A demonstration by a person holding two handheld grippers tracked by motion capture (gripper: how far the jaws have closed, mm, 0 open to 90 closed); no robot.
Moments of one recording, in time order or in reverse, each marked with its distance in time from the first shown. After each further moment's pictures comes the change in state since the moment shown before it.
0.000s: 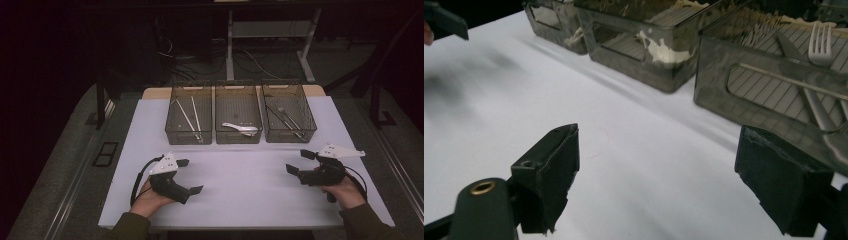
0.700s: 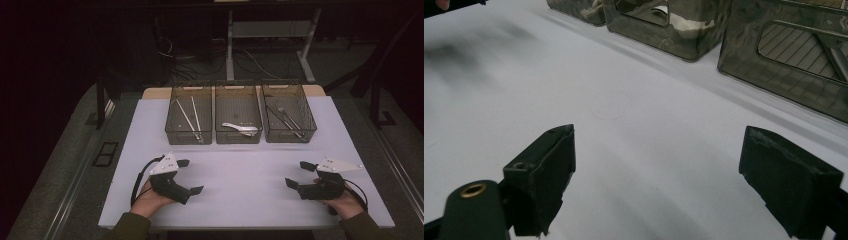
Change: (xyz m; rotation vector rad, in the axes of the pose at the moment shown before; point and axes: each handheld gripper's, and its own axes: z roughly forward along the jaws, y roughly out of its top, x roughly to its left) left arm -0.001 0.000 0.001 0.001 -0.003 0.000; right arm 0.016 -0.025 -0.005 0.031 0.018 -0.027
